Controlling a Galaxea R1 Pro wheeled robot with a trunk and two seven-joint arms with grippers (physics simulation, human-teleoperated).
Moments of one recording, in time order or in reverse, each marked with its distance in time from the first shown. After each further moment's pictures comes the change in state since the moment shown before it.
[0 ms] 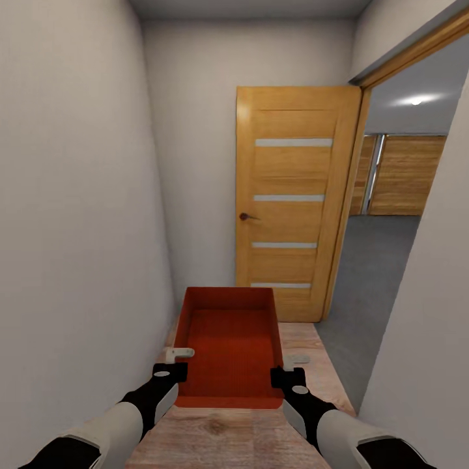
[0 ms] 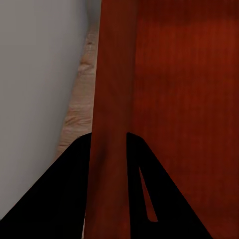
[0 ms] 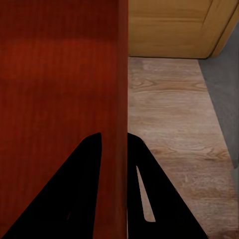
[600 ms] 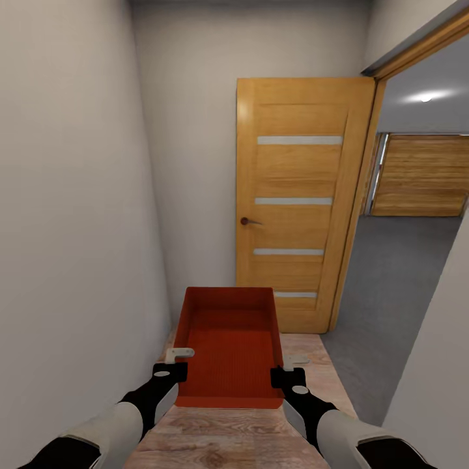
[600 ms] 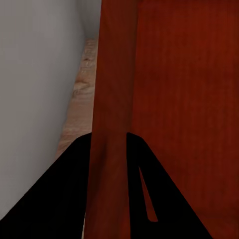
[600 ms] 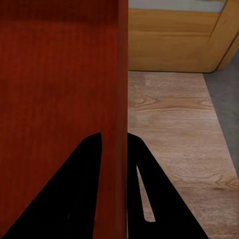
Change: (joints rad) left arm 0.000 0.000 0.000 -0.001 0.000 0.000 0.000; right arm 0.000 0.000 0.000 0.000 0.000 0.000 0.000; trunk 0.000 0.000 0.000
